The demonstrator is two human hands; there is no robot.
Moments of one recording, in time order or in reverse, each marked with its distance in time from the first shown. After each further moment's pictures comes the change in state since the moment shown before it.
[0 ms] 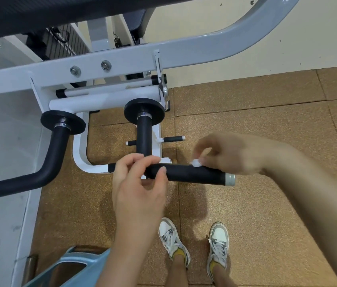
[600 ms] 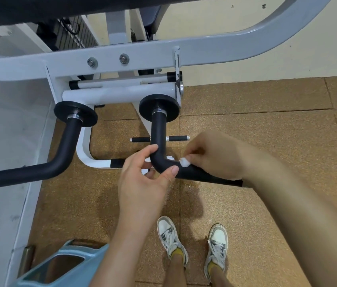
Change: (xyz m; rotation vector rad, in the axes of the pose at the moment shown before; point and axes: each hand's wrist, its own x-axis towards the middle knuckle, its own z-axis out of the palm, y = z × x) left_hand 0.017 -0.019 -0.013 -0.184 -0.116 -0.161; right_hand 0.029 -0.031 0.025 -0.030 0.149 -0.085
